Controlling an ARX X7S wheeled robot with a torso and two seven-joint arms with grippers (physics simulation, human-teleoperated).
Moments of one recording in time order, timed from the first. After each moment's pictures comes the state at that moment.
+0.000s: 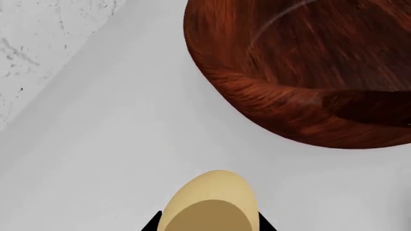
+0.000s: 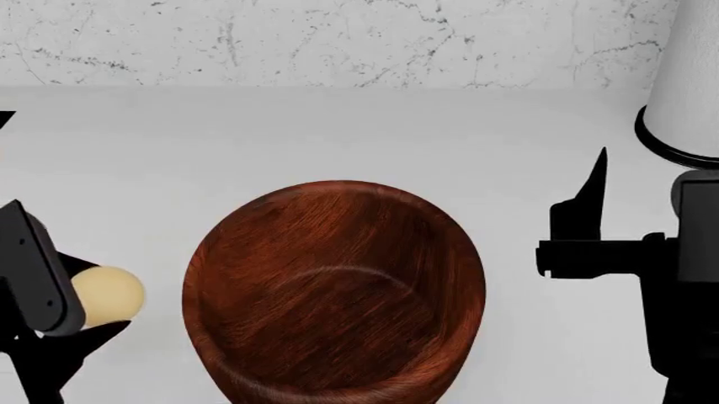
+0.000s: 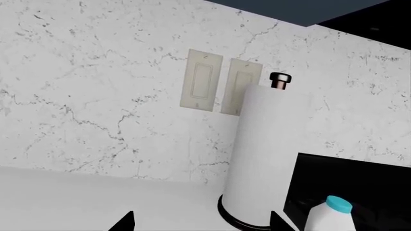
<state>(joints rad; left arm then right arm) -0.95 -0.84 0.72 0.16 -0.44 -0.85 0.60 0.52 0.56 -0.01 -0.45 0.45 0.77 0.27</state>
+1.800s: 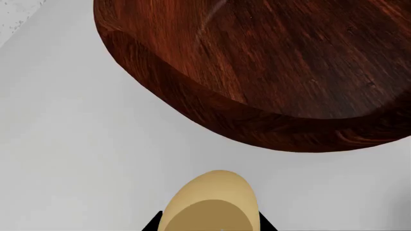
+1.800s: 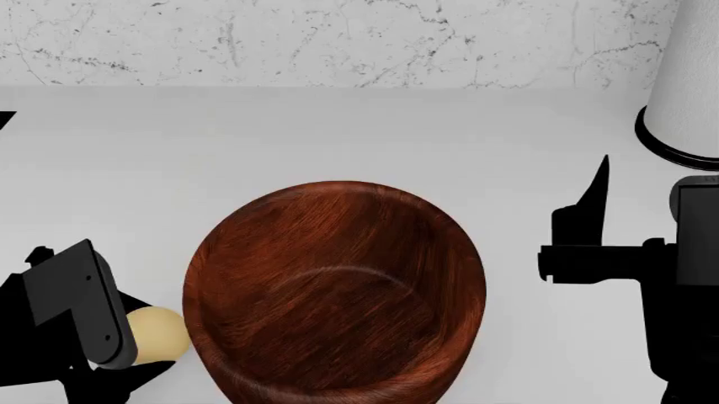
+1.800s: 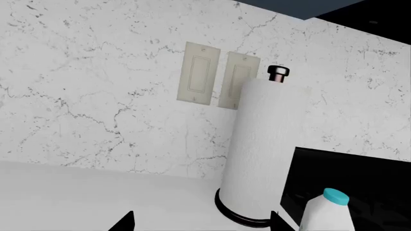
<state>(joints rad) -0.94 -0.74 0.84 0.00 -0.40 -0.72 0.66 0.51 0.57 -0.02 -0.44 0.45 0.77 0.29</state>
